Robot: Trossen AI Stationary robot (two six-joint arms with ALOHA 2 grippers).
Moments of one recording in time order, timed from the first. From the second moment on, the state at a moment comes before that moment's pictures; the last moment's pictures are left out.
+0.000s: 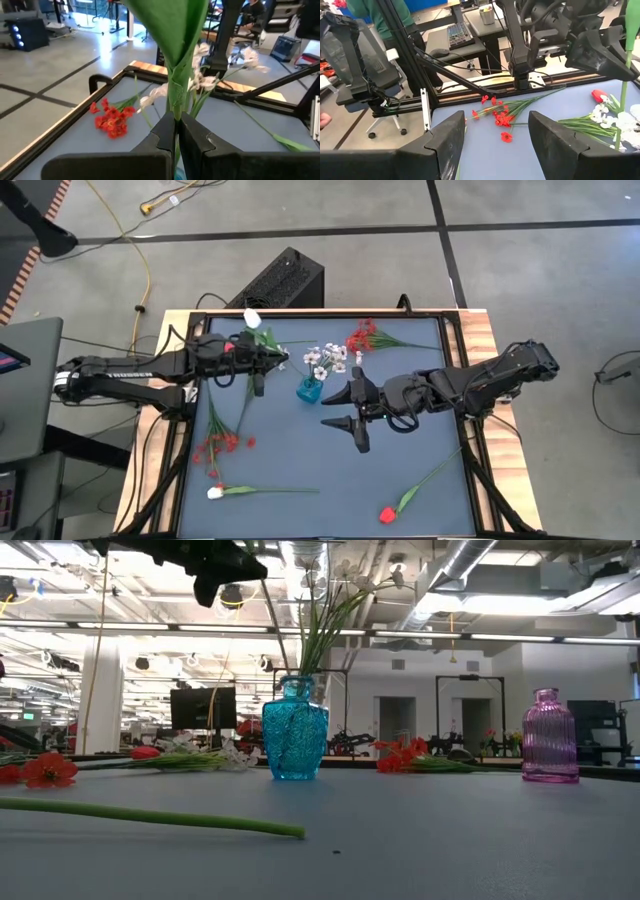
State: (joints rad) left arm 0.16 0.96 0.72 0.10 -0.09 -0.15; right arm 0.31 1.44 1.36 -0.17 0.25 0.30
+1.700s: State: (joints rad) left arm 0.24 1.19 0.96 -0.59 0.21 0.01; right arm 0.32 1.44 1.36 -0.19 0.25 0.32
